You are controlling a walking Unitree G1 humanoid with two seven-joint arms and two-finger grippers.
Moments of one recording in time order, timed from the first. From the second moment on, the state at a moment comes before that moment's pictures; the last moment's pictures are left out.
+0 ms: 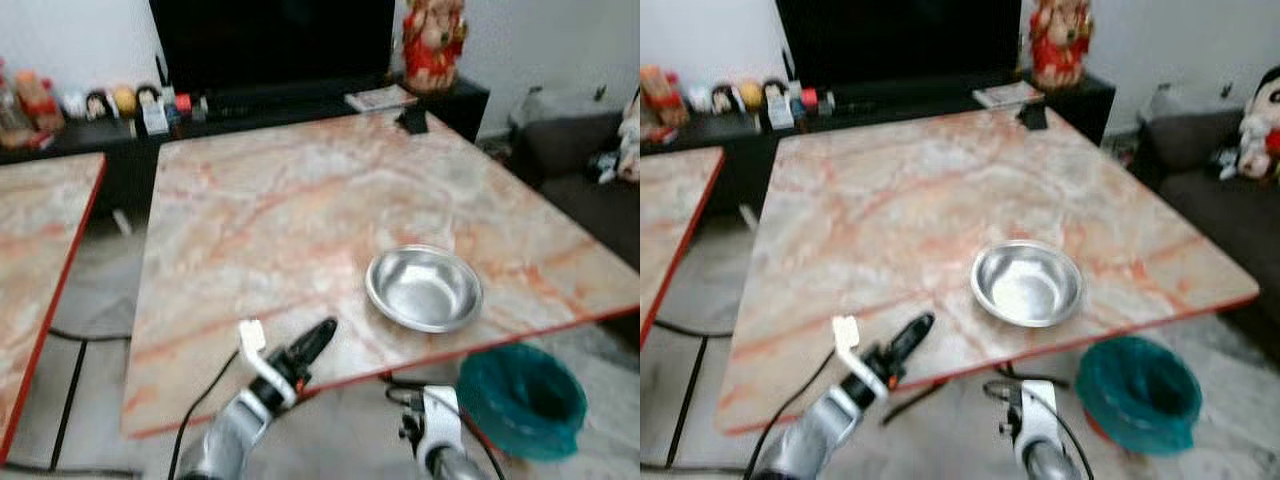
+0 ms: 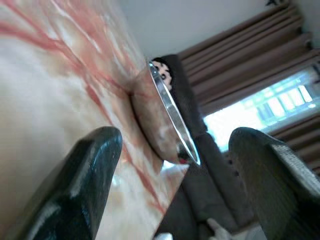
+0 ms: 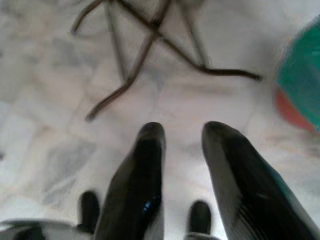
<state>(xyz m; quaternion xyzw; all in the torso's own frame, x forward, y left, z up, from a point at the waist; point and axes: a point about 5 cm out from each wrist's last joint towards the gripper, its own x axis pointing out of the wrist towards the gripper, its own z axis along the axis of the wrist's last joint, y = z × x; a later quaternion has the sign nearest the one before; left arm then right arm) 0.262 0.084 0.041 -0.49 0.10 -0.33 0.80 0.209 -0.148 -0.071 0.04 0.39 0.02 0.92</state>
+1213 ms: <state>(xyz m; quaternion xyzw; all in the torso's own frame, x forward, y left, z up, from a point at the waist) 0.248 0.067 0.037 -0.49 0.10 -0.40 0.77 0.209 -0.144 -0.071 0.04 0.39 0.02 0.92</state>
